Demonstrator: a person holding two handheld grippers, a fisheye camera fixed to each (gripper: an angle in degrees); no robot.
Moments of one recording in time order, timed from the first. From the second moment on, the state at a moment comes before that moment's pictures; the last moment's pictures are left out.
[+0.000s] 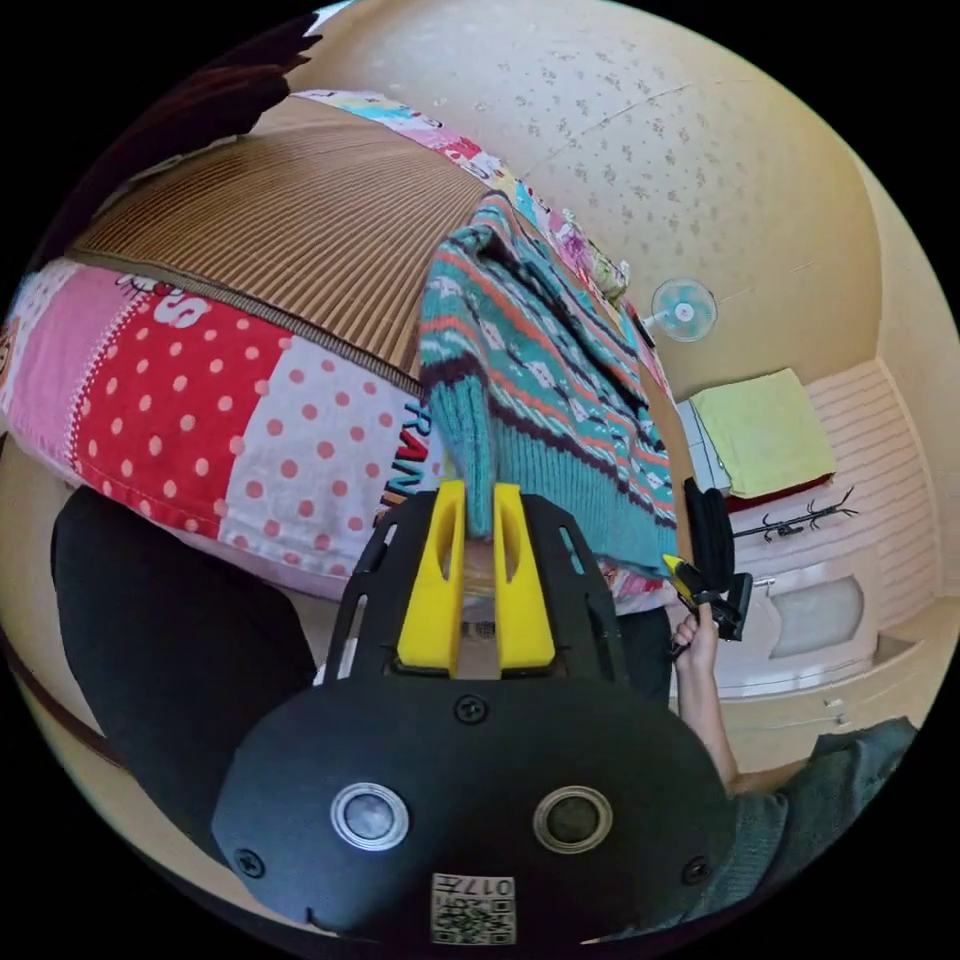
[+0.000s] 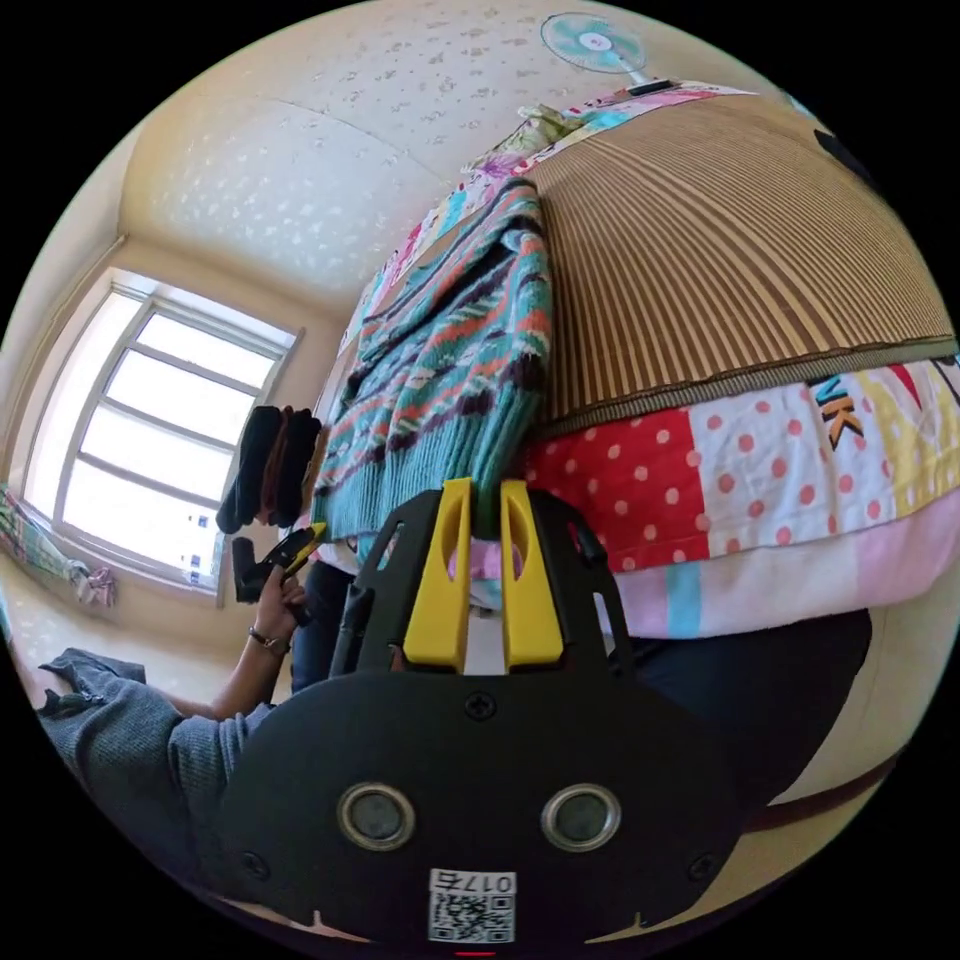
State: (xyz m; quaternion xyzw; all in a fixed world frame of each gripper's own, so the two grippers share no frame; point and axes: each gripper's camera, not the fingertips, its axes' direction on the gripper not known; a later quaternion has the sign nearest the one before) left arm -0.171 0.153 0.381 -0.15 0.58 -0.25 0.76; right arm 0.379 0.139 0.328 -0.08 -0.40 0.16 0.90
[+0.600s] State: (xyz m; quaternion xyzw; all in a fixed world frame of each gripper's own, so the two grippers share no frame) left arm -0.324 0.120 0.338 0.13 0.77 -0.24 0.57; right arm 0.497 0.131 0.260 0.16 -0.66 0.12 0.72
